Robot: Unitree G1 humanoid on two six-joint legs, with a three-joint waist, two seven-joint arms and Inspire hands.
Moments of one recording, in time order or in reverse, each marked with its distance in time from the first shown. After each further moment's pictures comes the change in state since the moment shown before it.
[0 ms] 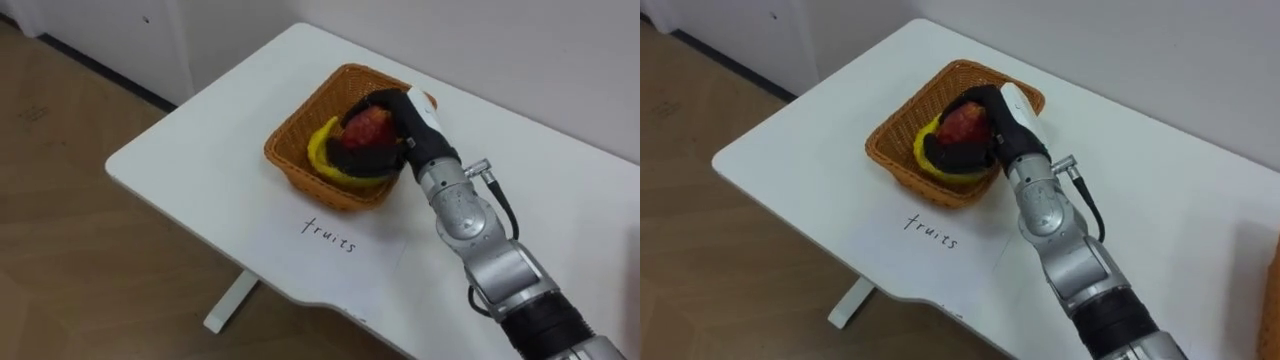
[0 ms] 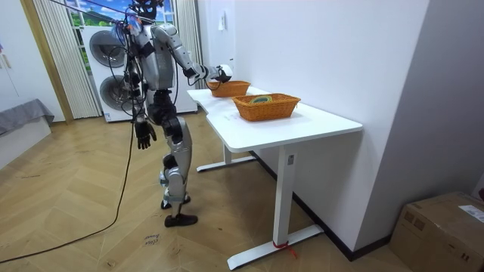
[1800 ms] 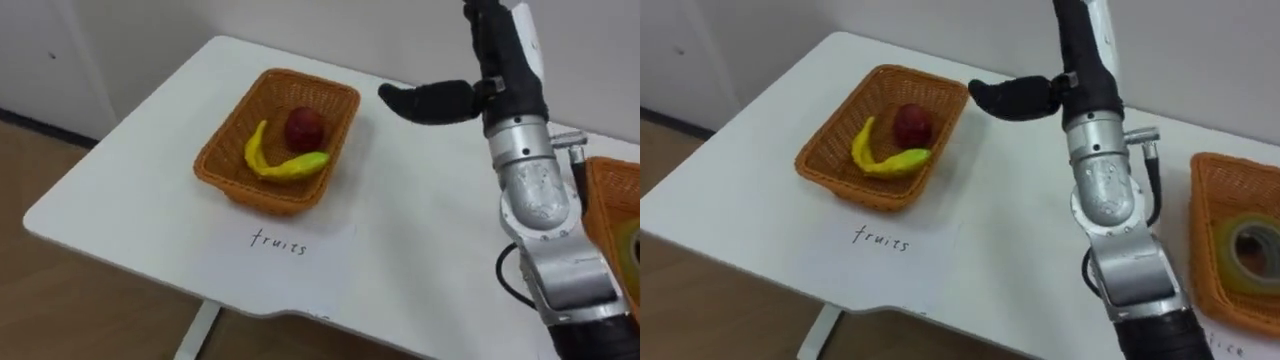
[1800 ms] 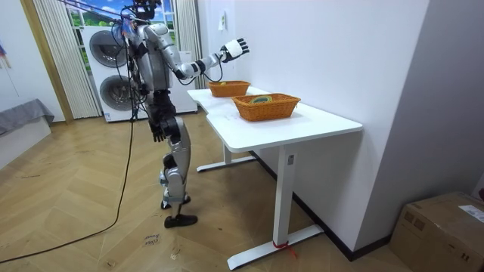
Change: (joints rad) left arm -0.056 -0.016 0.047 -0.047 -0.001 -0.050 0.029; right arm 0.155 -0.054 -0.298 -0.480 0.086 -0.065 -0.063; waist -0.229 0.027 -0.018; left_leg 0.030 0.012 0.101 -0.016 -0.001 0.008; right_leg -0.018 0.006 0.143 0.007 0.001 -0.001
